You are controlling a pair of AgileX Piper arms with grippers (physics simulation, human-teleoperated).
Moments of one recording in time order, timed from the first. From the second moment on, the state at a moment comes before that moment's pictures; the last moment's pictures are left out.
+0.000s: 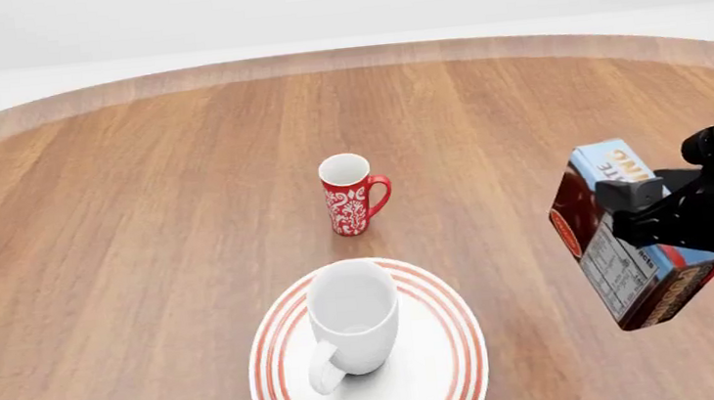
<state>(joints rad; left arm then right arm) 0.01 0.00 0.00 -0.24 -0.15 0.16 0.83 -0.49 0.21 0.02</state>
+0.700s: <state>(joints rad) 0.01 0.00 0.00 -0.24 -0.15 0.11 0.73 -0.40 0.28 -0.03</state>
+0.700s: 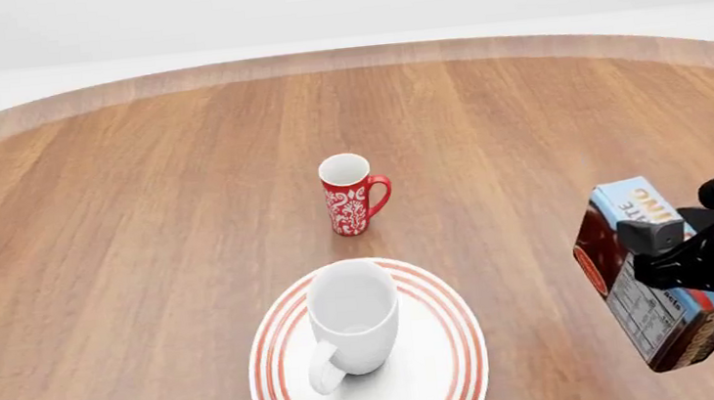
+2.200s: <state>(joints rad) 0.01 0.00 0.00 -0.24 -0.15 0.09 0.83 -0.24 0.13 -0.07</state>
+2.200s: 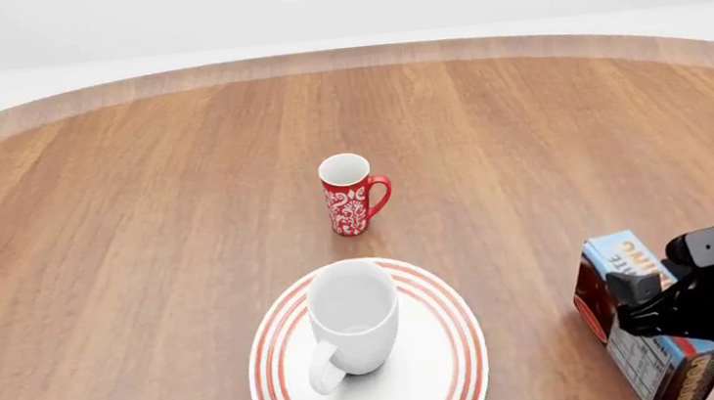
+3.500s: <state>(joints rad) 0.01 0.00 0.00 -0.25 -0.15 0.08 0.70 -0.42 0.32 0.01</state>
